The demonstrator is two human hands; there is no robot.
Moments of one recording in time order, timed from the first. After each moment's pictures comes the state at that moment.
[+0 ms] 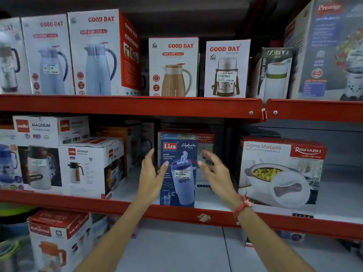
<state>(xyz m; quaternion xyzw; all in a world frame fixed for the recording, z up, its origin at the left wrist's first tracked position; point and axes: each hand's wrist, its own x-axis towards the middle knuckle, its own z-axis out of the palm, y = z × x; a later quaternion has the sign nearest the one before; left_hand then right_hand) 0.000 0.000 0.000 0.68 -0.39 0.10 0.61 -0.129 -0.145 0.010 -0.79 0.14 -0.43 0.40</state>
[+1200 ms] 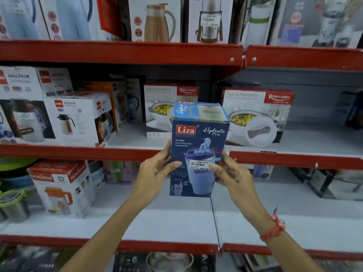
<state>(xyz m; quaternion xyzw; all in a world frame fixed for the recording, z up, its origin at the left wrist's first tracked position) -0.125 0.079 -0.057 0.58 -0.48 -0.14 0.64 -0.289 -0.063 -0.078 -0.71 0.14 -0.41 0.55</state>
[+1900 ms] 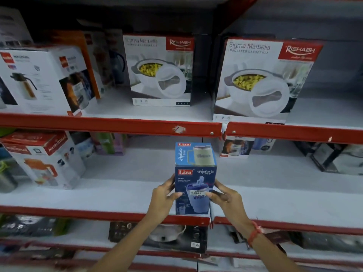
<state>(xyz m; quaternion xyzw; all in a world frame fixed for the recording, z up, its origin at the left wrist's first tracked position) -0.142 0.015 -0.231 0.72 -0.37 -0.23 0.54 -0.303 -0.126 -0.251 -0.73 0.32 -0.26 0.55</state>
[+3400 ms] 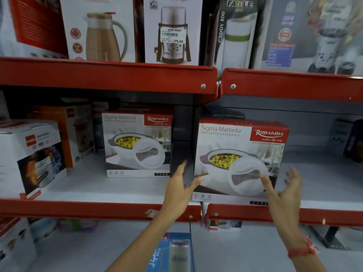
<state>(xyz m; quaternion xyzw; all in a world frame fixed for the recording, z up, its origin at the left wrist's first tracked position) -0.122 -0.157 -0.048 0.68 -0.45 -0.08 0.57 -0.317 -0.290 -0.058 -0.63 0.40 -0.59 0.31</state>
